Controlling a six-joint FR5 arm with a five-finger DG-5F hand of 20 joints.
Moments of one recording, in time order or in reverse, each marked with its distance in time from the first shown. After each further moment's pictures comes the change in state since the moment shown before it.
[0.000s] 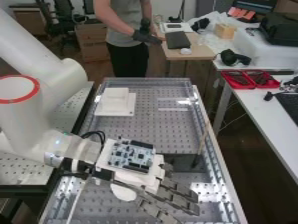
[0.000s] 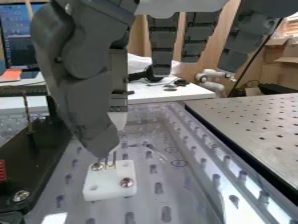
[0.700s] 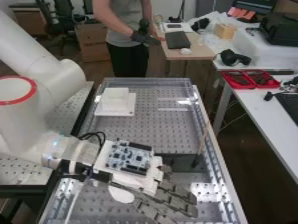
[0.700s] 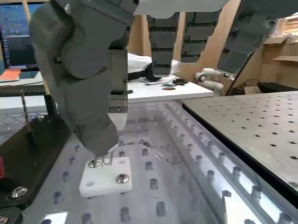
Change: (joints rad) arm -0.008 0.003 -0.005 -0.002 -0.005 0.004
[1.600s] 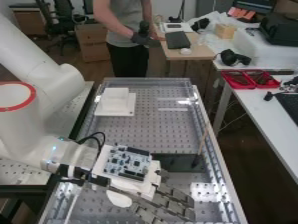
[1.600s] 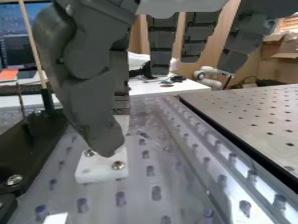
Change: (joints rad) arm -0.007 -0.012 -0.010 0.022 -0.003 0.013
